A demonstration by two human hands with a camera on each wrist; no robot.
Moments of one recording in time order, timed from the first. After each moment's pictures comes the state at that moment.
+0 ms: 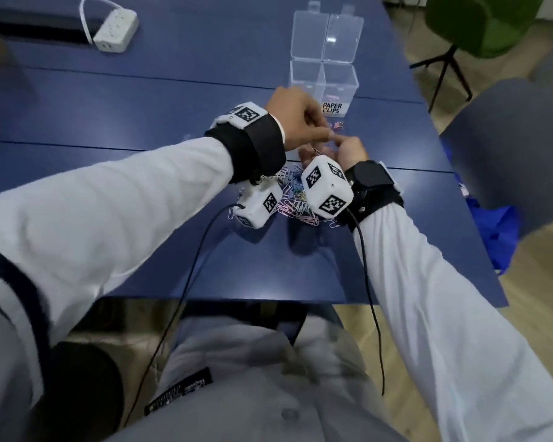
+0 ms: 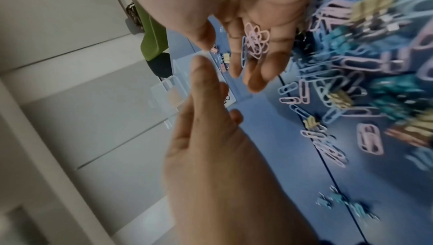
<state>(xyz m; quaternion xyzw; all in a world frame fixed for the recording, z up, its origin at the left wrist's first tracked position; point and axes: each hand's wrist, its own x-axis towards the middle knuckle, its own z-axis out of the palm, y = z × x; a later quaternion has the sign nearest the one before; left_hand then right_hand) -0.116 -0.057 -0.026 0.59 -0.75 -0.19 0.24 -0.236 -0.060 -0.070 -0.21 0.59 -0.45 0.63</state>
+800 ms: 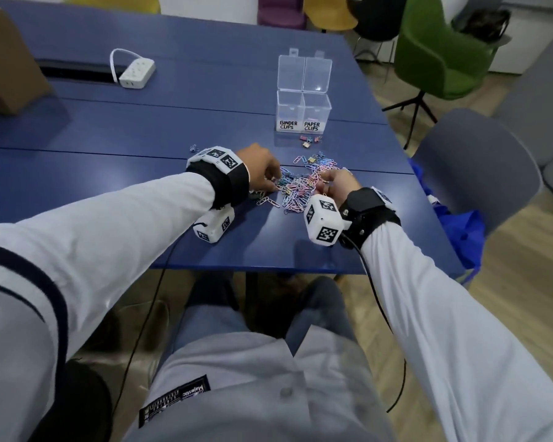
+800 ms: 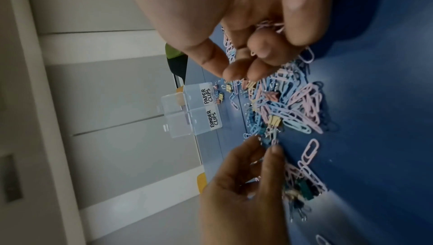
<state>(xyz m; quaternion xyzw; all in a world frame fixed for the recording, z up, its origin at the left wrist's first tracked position) -0.099 0.020 -0.048 0.60 -0.79 -0.12 0.03 -0.280 0.038 -0.046 -0.27 0.60 -0.40 0.64</state>
